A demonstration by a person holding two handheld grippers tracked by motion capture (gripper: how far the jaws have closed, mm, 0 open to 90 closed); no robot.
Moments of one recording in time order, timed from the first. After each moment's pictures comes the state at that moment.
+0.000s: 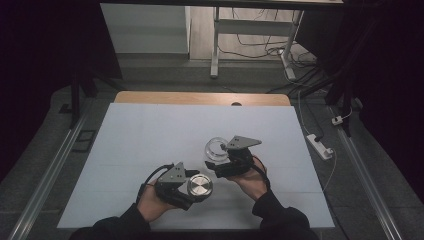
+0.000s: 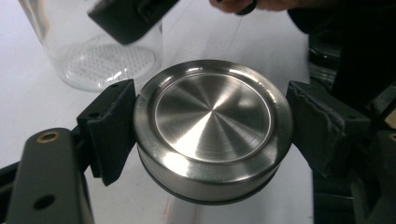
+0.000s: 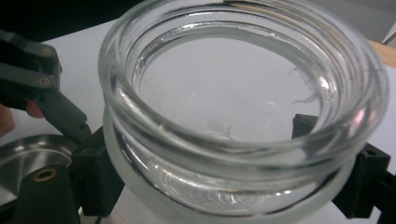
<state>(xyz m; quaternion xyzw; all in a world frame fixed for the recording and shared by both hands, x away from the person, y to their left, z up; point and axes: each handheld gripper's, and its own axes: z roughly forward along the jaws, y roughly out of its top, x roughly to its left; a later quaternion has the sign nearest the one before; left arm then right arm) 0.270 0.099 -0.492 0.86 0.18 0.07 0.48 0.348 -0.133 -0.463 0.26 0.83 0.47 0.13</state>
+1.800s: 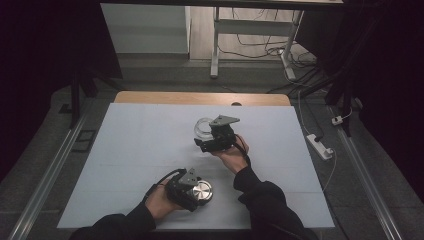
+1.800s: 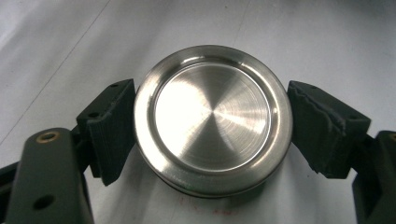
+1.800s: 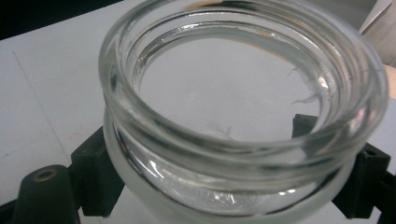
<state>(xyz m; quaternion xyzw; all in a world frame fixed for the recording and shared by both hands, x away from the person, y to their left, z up) 0.290 0.077 -0.538 0.91 0.18 0.05 0.37 0.430 -0.084 -0.482 0.29 0.83 0.45 0.16</state>
